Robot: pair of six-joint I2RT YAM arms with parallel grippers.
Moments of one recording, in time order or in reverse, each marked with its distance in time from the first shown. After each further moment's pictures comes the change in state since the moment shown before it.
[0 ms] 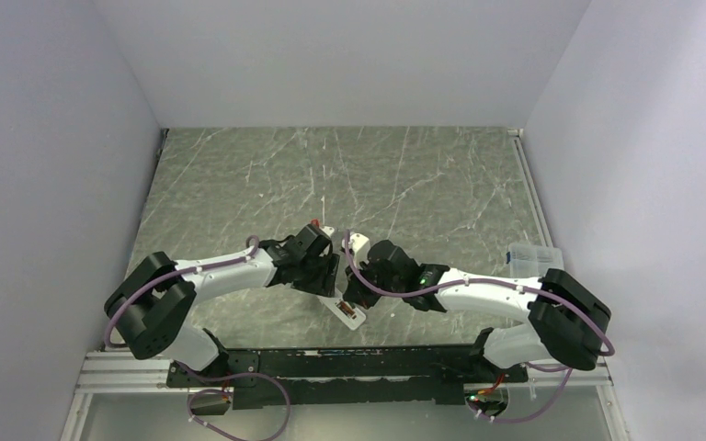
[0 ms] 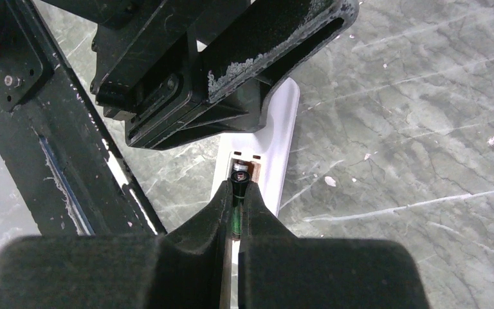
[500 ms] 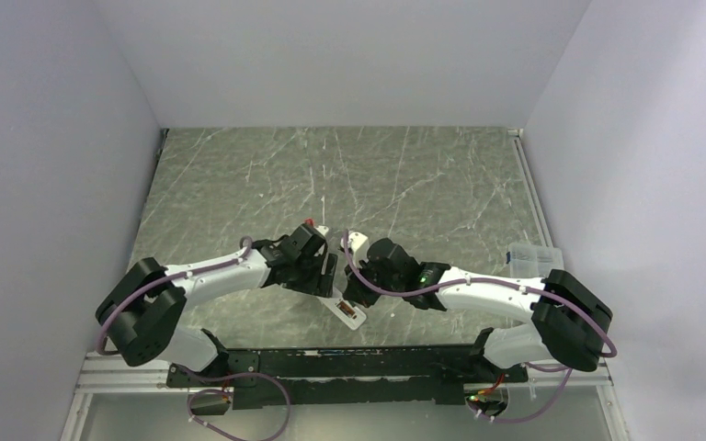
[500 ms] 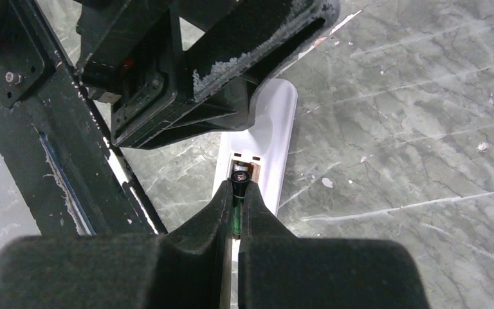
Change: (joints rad) left arm 0.017 -0.061 -0.018 -0.043 -0.006 -0.004; right arm 0.000 -0.005 0.021 -0.030 0.000 -0.025
